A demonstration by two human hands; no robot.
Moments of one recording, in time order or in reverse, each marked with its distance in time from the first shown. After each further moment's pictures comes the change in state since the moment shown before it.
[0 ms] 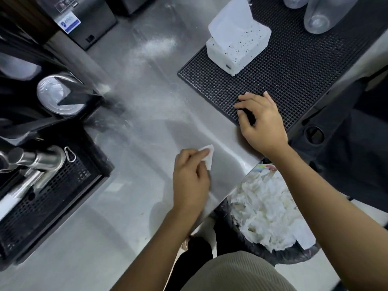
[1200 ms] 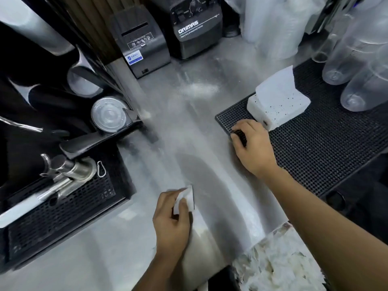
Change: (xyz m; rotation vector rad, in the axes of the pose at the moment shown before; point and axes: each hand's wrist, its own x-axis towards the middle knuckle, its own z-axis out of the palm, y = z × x) left_hand 0.003 -0.037 -0.048 -0.249 0.300 -0.237; right_hand 0.086 -0.044 0.051 0.001 -0.107 -0.141
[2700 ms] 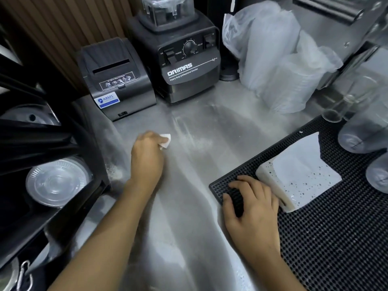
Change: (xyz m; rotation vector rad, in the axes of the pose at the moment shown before) left_hand 0.324 0.004 0.088 0.524 0.013 0.192; right_hand 0.036 0.001 0.029 -0.165 0.038 0.235
